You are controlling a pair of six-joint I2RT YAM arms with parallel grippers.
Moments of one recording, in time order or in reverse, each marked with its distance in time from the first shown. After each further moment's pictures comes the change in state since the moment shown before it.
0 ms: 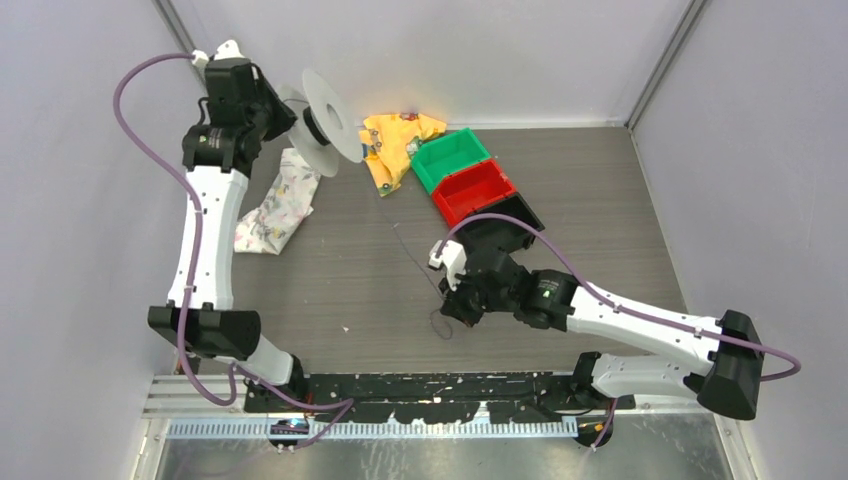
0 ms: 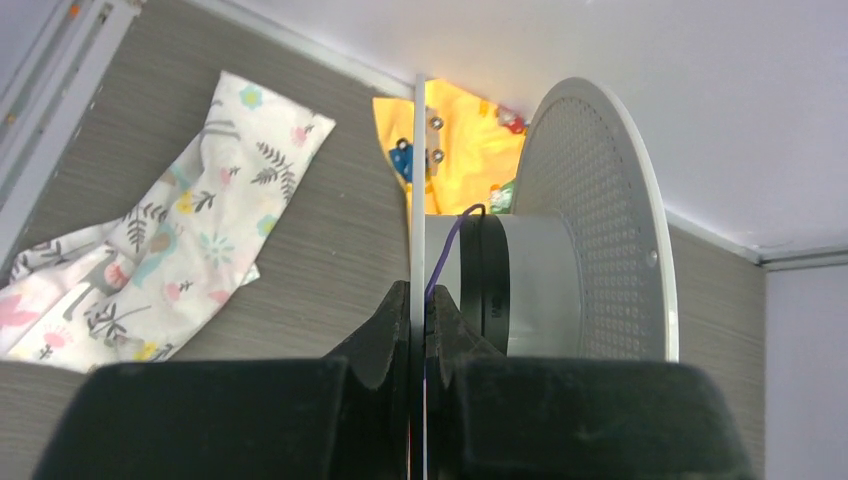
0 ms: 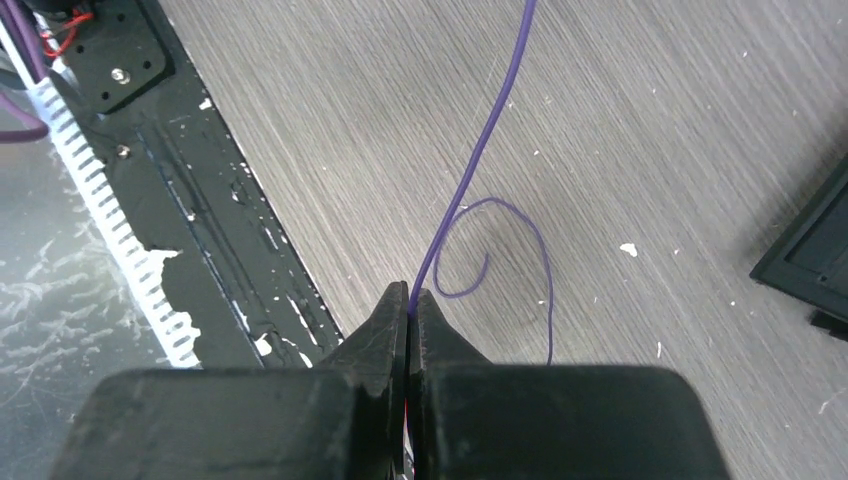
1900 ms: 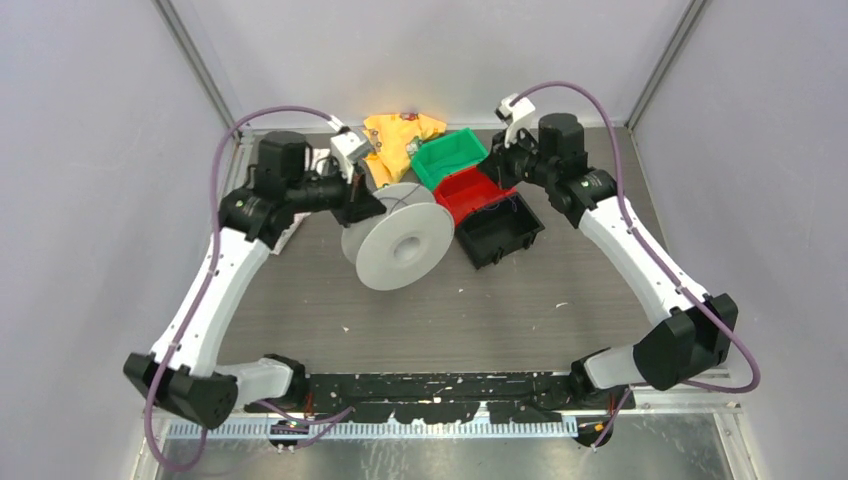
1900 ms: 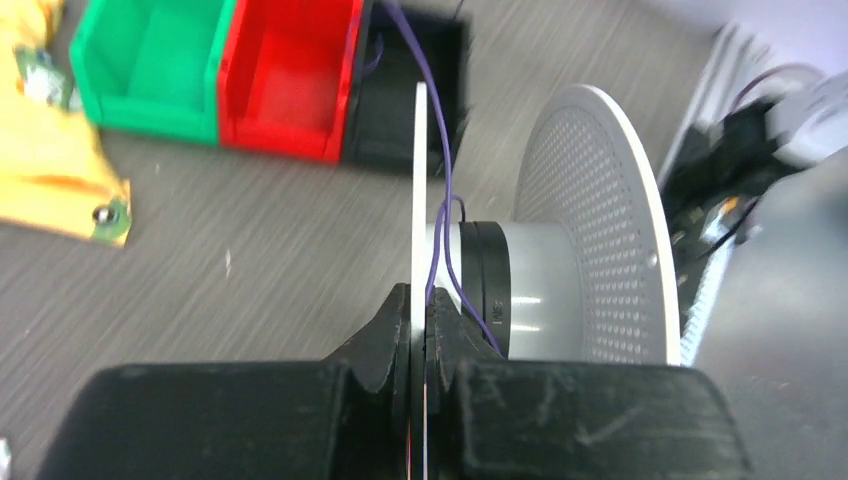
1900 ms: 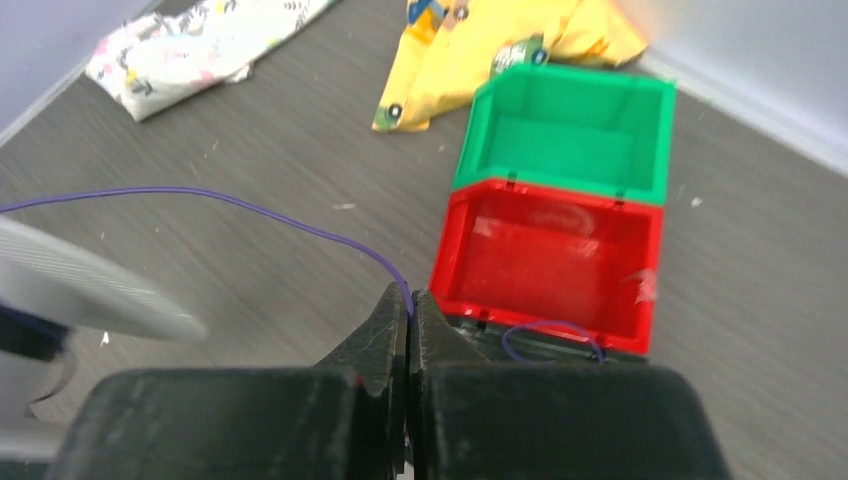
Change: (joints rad) left arm -0.280 -0.291 -0.555 0.045 0.729 0.693; right arm -0.689 0.279 0.555 0.053 -0.264 -0.179
